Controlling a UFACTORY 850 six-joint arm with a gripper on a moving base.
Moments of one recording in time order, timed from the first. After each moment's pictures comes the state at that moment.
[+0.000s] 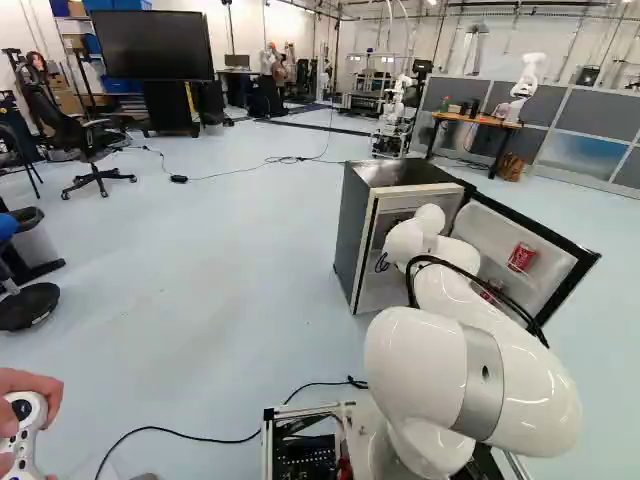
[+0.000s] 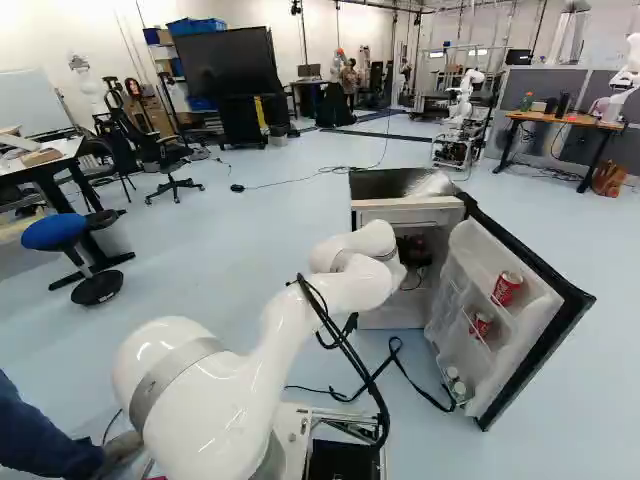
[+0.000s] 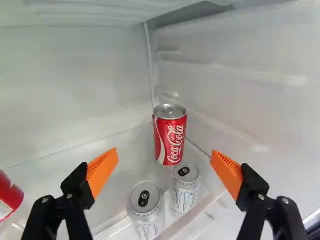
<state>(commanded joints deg) -28.2 -104.8 -133.1 -0.9 52.1 0.0</state>
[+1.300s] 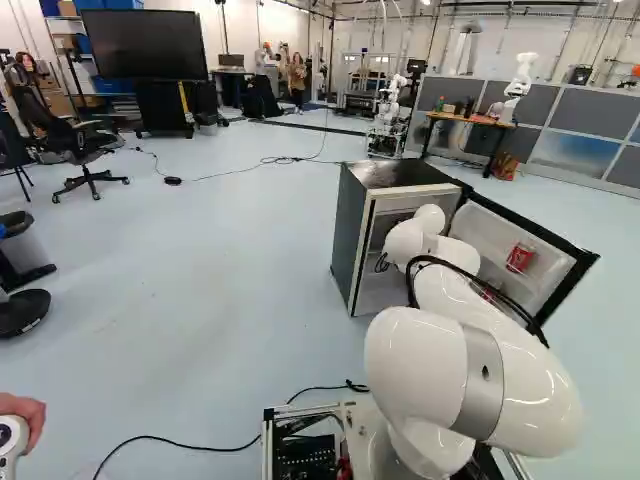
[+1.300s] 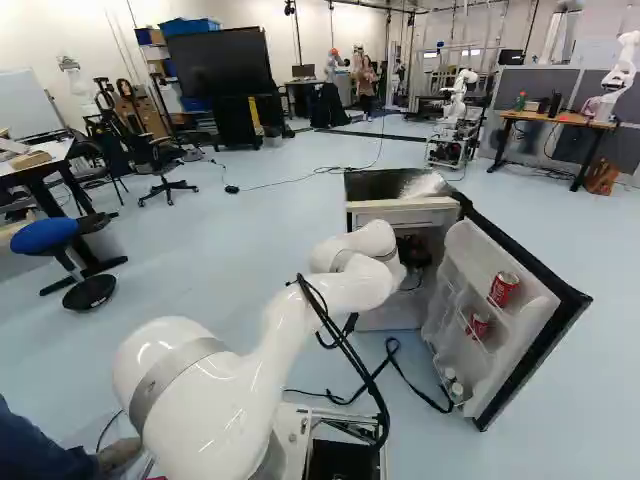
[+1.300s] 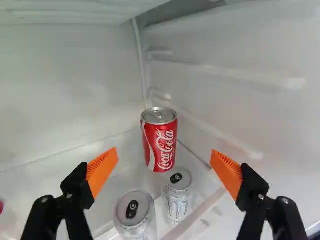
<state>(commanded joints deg) -28.2 -104.8 -133.1 -0.9 52.1 0.0</state>
